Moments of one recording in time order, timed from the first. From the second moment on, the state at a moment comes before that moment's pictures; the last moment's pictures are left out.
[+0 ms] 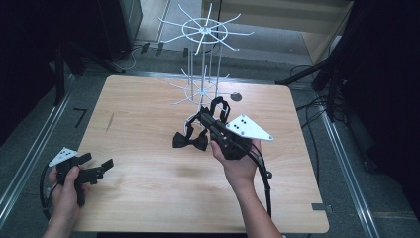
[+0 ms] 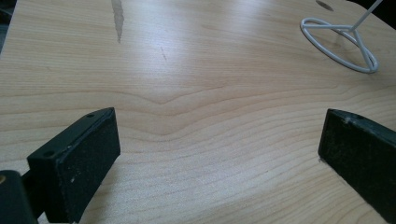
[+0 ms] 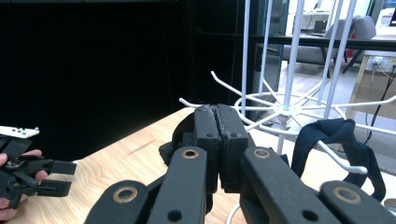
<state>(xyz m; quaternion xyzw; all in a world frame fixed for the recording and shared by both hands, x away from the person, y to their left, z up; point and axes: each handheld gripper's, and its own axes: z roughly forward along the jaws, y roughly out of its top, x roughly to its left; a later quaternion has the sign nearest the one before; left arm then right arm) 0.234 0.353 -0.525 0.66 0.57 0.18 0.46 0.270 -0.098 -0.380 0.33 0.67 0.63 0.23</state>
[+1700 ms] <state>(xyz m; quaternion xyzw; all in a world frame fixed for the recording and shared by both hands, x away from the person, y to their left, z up) 0.234 0.353 -0.525 0.66 0.57 0.18 0.46 0.310 -0.091 -0.386 0.37 0.66 0.60 0.25</state>
